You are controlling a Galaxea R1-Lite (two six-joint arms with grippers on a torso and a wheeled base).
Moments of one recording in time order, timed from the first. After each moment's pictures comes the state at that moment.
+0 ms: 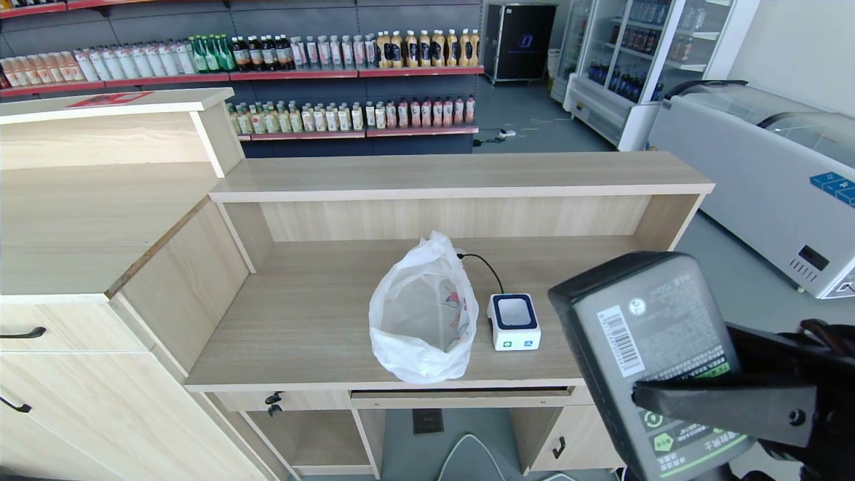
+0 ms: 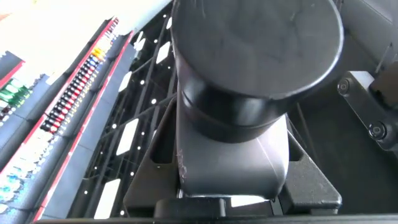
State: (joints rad) left arm 0.00 0.00 0.00 0.00 0.00 0.00; right arm 0.57 1.31 -0.43 -1.04 0.96 -2.58
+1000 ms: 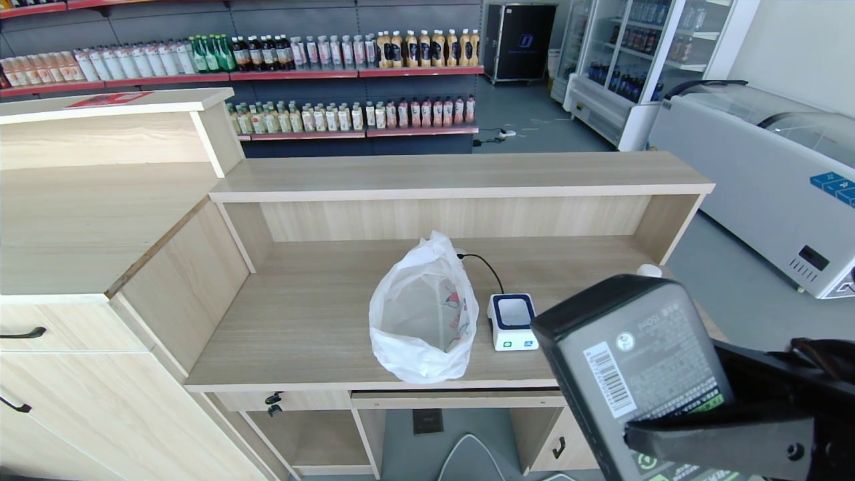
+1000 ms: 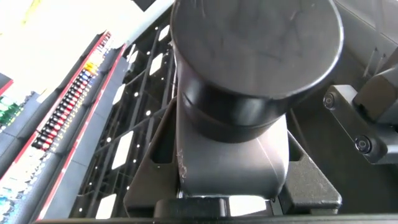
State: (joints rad) left arm 0.00 0.00 0.00 0.00 0.00 0.00; right arm 0.63 1.32 -0.43 -1.03 0.96 -2.58
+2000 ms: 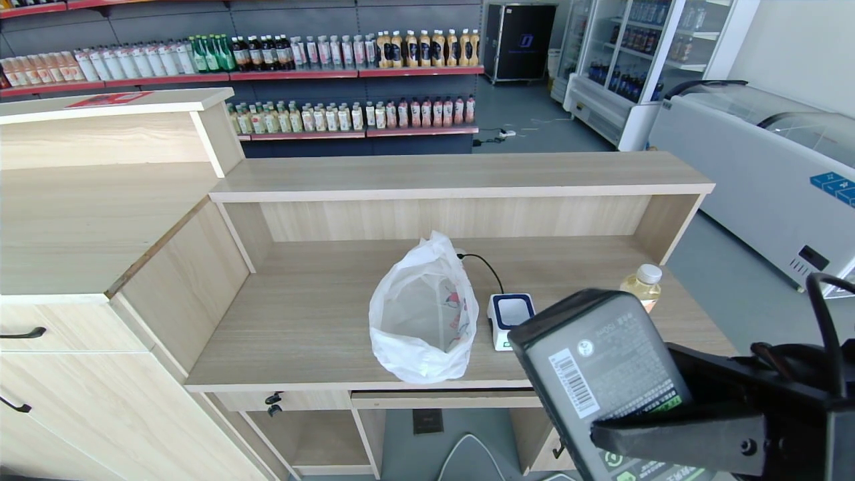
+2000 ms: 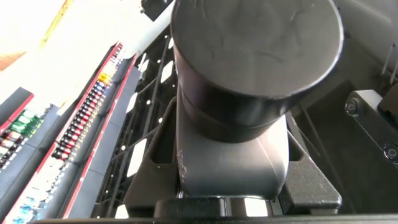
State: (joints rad) left arm 0.00 0.00 0.00 0.00 0.00 0.00; right arm 0.64 1.37 -0.43 -1.02 0.96 -2.56
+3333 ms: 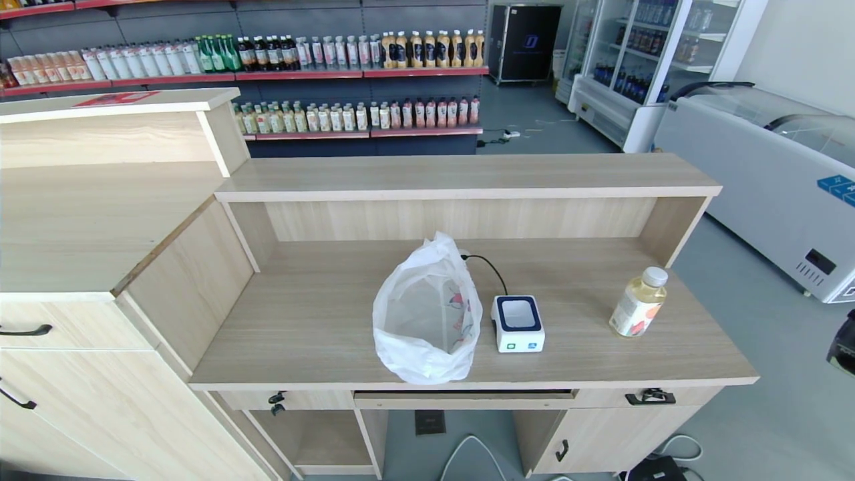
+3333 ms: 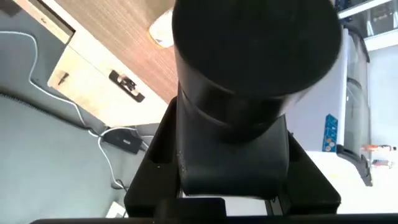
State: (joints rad) left arm 0.00 0.00 0.00 0.00 0.00 0.00; right arm -0.69 1.20 -0.43 -0.32 0.68 -1.26
